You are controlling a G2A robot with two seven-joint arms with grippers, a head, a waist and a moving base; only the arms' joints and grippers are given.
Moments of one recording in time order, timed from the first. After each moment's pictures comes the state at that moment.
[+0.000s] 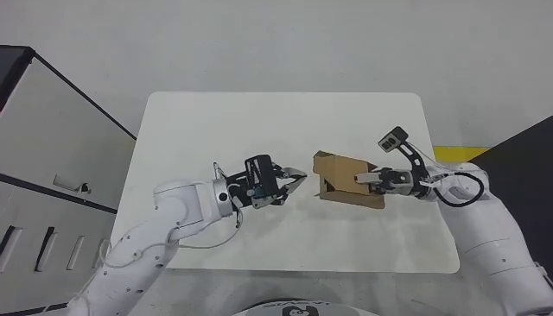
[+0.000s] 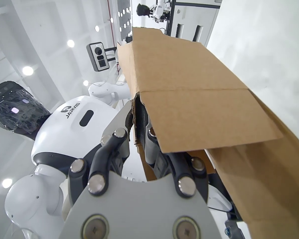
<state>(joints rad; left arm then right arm) 1.46 -1.03 -1.11 -2.04 1.35 -0.70 -0.05 -1.31 -0.94 1.27 -1.32 0.84 -0.30 1.52</state>
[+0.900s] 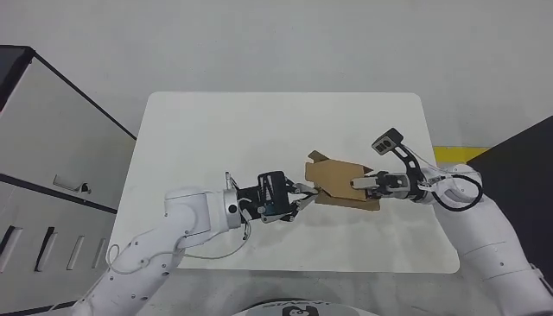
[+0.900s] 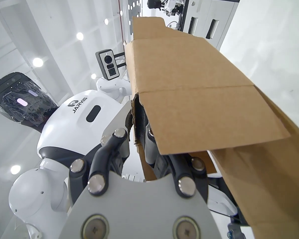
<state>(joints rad) 1.45 -1.03 -1.04 -2.05 1.37 -0.73 -0.04 -1.34 -0.94 1.25 -1.41 0.87 -0.28 1.54</state>
